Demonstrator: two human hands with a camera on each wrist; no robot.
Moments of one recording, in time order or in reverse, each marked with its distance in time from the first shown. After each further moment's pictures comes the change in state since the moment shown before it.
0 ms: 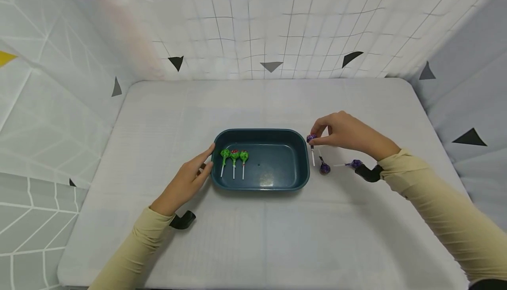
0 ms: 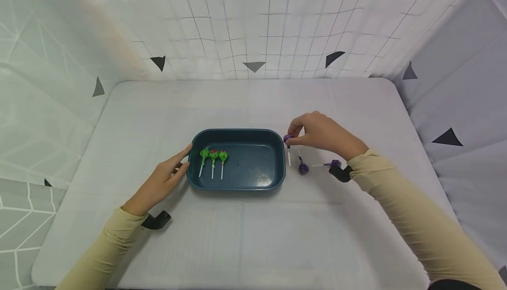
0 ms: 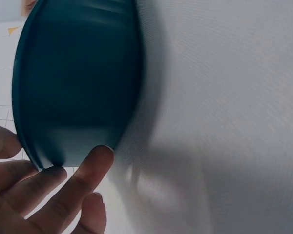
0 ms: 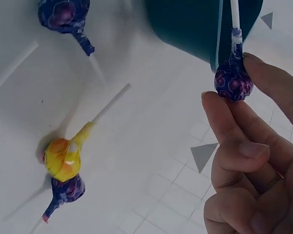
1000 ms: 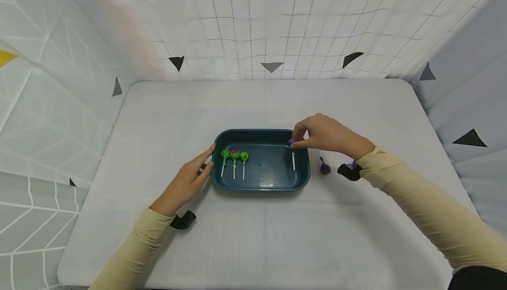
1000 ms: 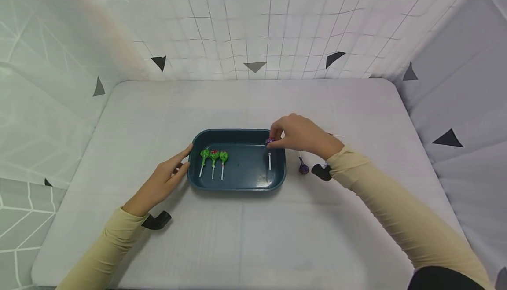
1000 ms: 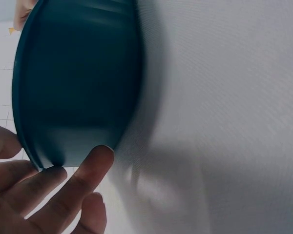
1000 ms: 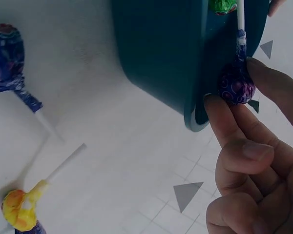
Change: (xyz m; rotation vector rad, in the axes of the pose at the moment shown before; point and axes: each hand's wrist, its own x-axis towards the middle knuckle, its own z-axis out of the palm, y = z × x) left_hand -0.001 0.001 -0.002 -0.018 -0.009 -0.005; right_hand 0.029 -0.031 0.017 -0.051 -0.029 -0.083
